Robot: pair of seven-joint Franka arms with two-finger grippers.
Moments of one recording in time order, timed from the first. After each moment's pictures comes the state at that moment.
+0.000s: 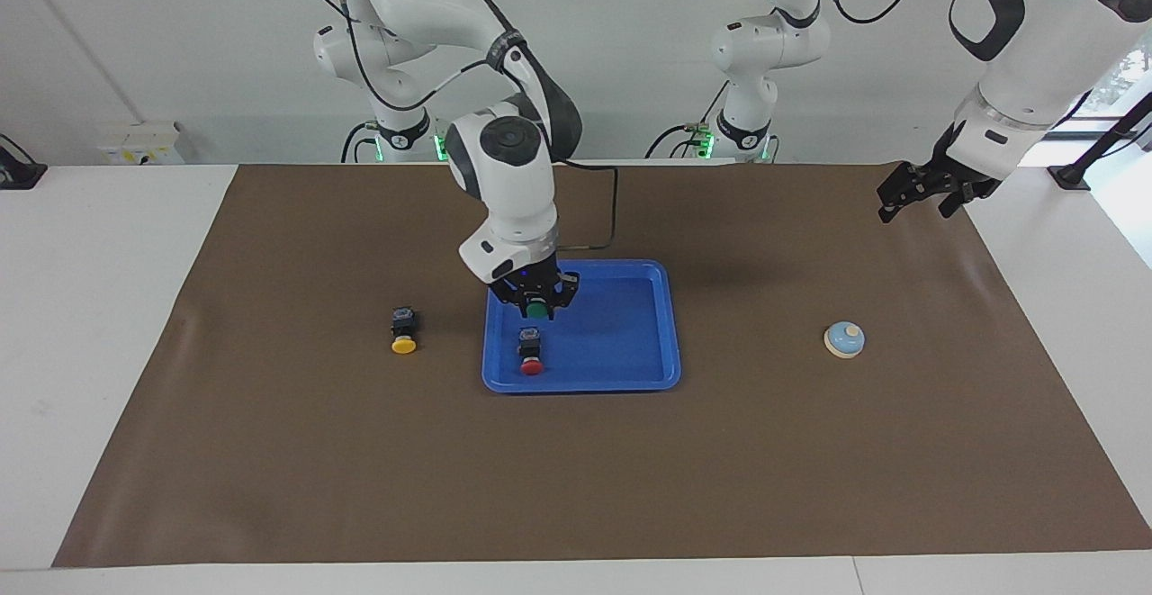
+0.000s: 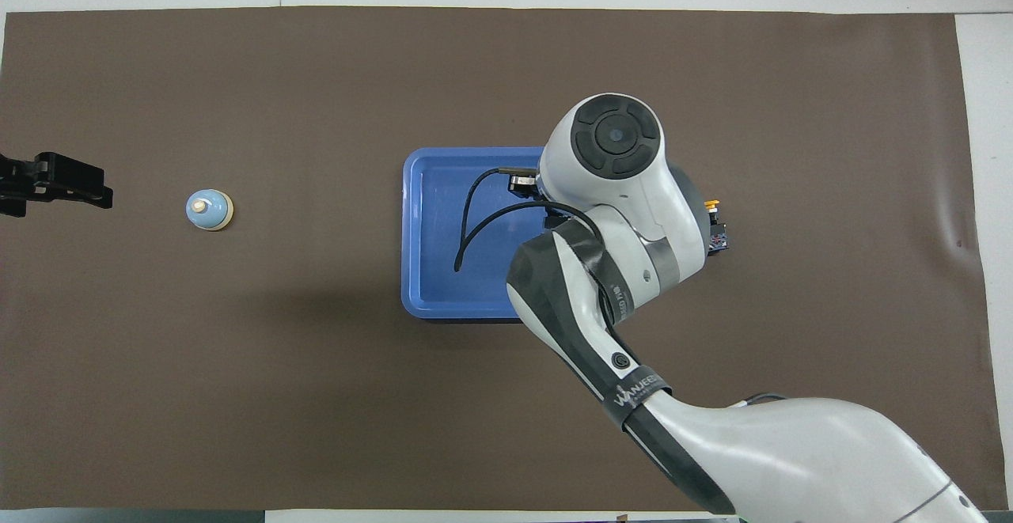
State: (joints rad) left arm 0.11 0.03 -0.10 -1.63 -0.01 1.60 -0.01; right arm 0.51 0.42 0.00 -1.64 0.01 2.15 0.66
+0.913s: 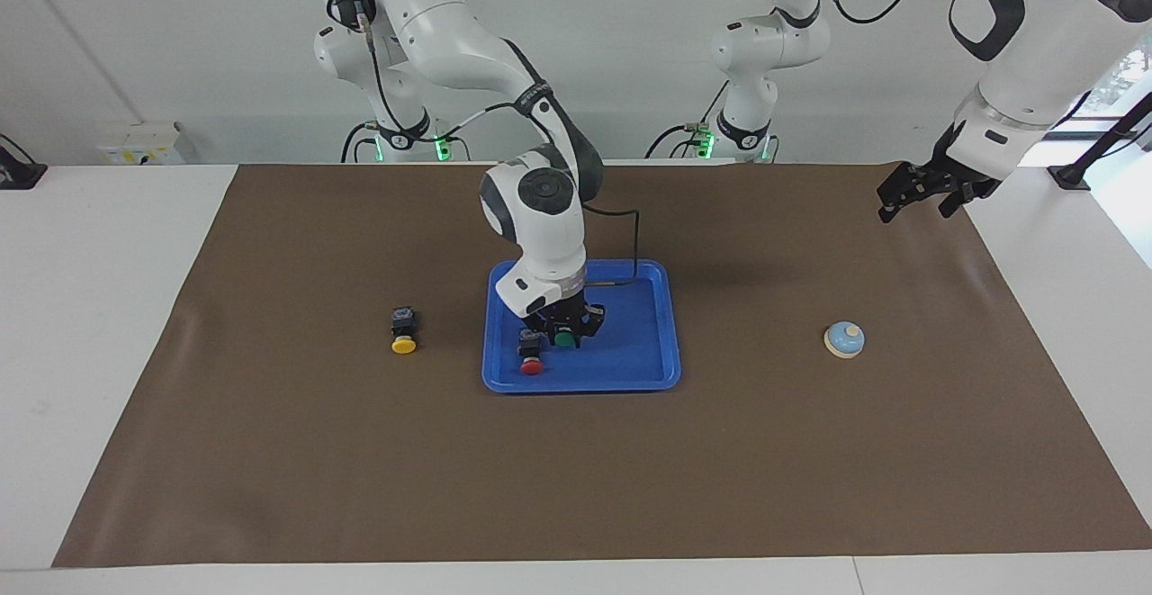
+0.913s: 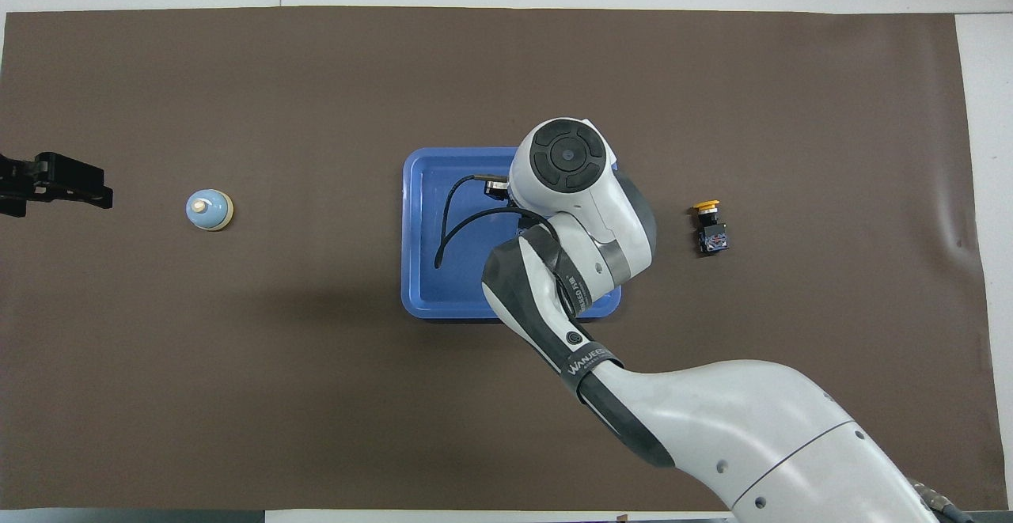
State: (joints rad) left arm 0.11 0.03 -0.10 -1.63 -0.01 1.60 -0.01; right arm 0.53 0.53 0.00 -1.62 0.01 2.26 0.70
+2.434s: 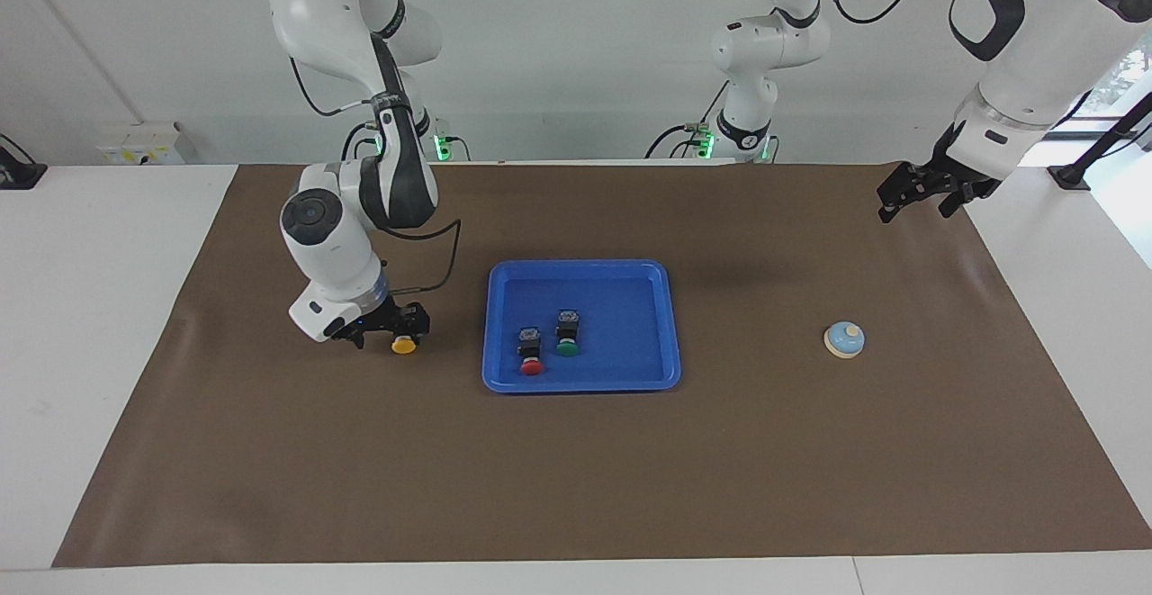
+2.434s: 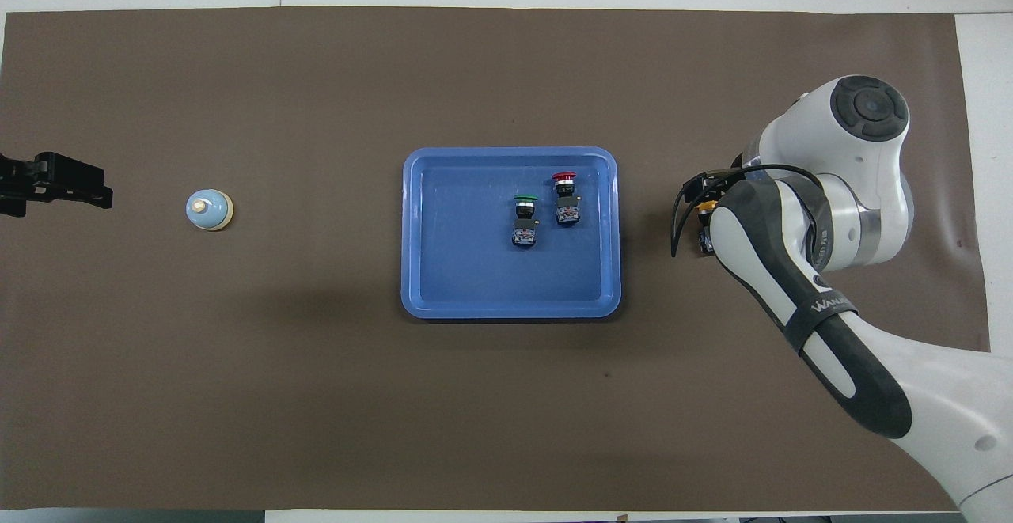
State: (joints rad) left arm 0.11 0.03 -0.10 -1.63 -0.01 1.60 -0.01; right arm 0.14 0.31 -0.02 -1.93 0.01 2.18 0.06
